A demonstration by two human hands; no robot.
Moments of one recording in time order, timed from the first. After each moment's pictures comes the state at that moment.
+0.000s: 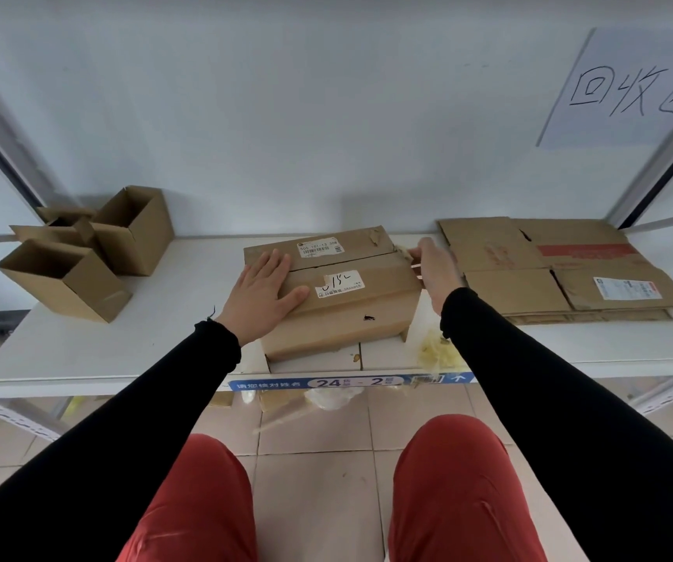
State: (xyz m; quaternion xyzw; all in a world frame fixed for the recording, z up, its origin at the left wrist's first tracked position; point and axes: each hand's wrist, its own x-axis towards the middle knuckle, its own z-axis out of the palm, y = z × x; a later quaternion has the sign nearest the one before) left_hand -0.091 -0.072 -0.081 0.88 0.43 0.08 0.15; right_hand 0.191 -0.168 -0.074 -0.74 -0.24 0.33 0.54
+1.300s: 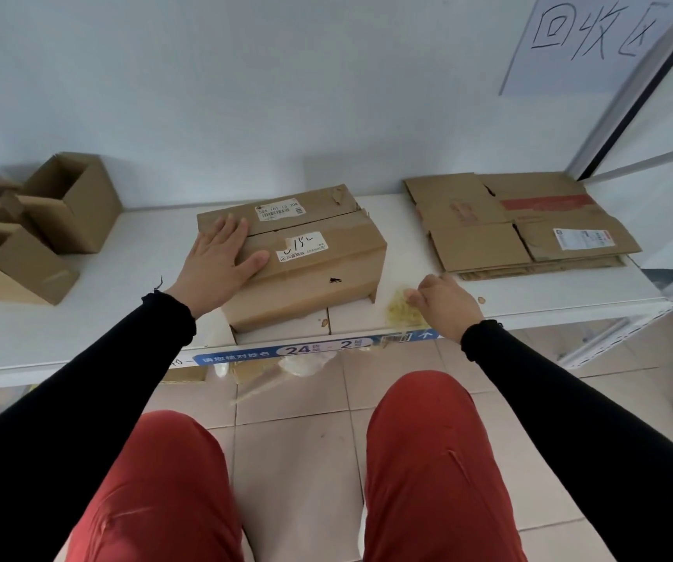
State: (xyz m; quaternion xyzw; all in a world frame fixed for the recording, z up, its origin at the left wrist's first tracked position) left_hand -0.086 -0.077 -0.077 0.88 0.44 0.09 0.15; right_hand 0.235 -0.287 -0.157 -0.83 -0.53 0.11 0.07
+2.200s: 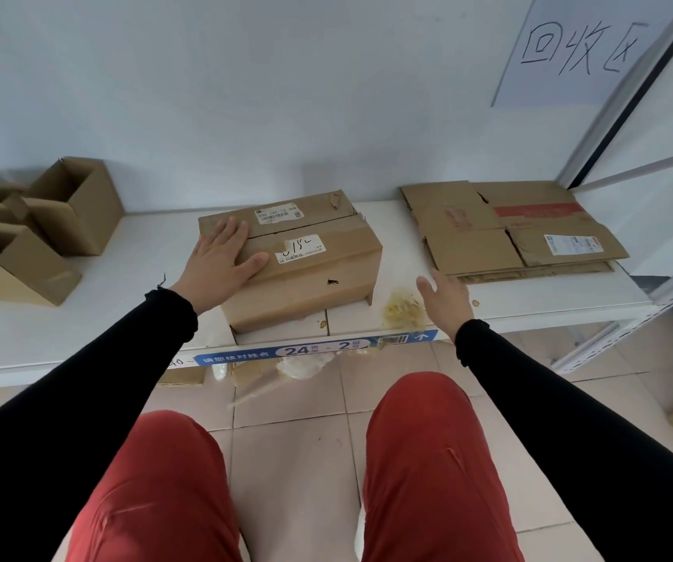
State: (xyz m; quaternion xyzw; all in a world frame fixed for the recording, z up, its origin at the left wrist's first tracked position) left_hand -0.090 -0.075 -0.074 0.88 0.44 0.09 0.17; right_hand 0.225 -0.286 -0.148 -0.87 -0.32 0.23 0.29
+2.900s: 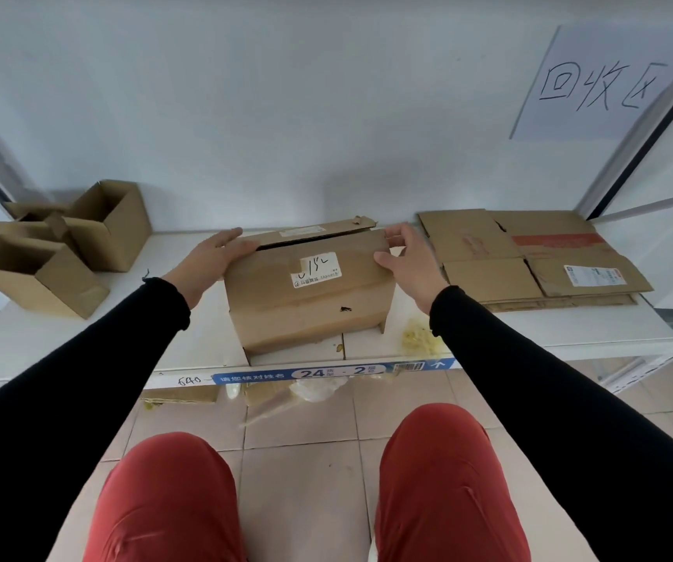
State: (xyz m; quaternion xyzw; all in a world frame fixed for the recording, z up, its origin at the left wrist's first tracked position) left_hand -0.112 -0.036 -0.045 0.67 0.47 0.22 0.53; right_hand 0.168 -0.207 -0.049 -0.72 -0.41 0.25 0.50
